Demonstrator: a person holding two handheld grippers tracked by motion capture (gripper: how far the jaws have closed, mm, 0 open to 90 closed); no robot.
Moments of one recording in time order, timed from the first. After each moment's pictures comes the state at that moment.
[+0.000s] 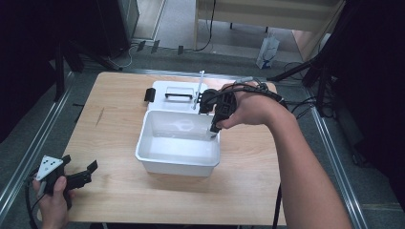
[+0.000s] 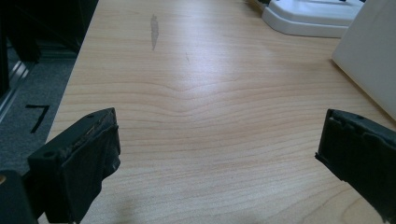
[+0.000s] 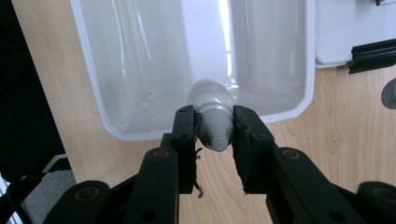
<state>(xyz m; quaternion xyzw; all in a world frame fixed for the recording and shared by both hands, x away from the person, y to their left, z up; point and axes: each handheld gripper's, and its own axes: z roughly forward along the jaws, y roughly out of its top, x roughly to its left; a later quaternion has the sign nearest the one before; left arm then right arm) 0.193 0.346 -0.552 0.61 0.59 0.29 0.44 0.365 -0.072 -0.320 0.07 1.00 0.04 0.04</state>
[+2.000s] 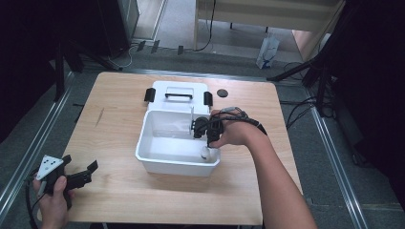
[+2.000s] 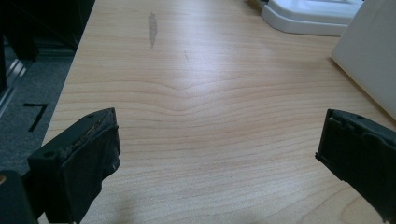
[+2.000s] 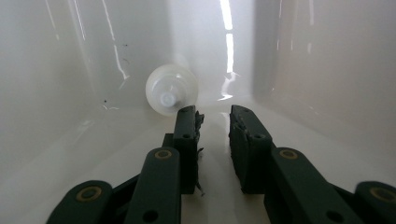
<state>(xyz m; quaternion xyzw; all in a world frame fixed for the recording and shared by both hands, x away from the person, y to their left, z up) 0.194 0.346 -0.552 0.62 0.59 0.29 0.44 0.374 -0.062 -0.436 0.04 1.00 -0.01 0.06</state>
